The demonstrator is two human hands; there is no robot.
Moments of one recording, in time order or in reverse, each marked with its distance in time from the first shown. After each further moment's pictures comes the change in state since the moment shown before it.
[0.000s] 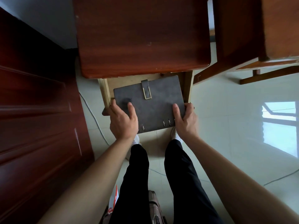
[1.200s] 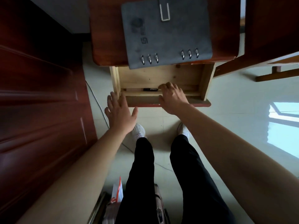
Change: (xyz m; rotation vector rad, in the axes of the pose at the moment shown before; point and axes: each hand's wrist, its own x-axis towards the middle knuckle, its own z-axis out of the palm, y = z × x) left_hand 0.045 -0.066 -0.006 0.433 -0.372 0.214; right_hand 0.061 -0.057 0.074 -0.623 -0.421 -0.486
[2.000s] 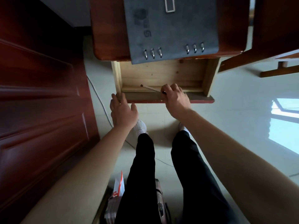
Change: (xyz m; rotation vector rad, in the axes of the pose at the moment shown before) left_hand -0.004 0.007 0.004 -0.287 -0.001 -0.190; right_hand -0.019 0.002 0.020 0.134 0.084 0.062
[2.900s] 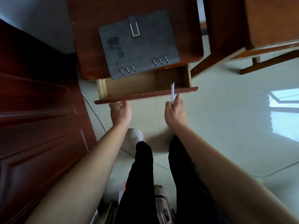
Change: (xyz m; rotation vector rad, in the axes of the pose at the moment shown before) left_hand -0.019 0.068 -0.019 -0.601 0.074 -0.224; right_hand -0.065 0.003 -0.043 0.636 0.212 0.517
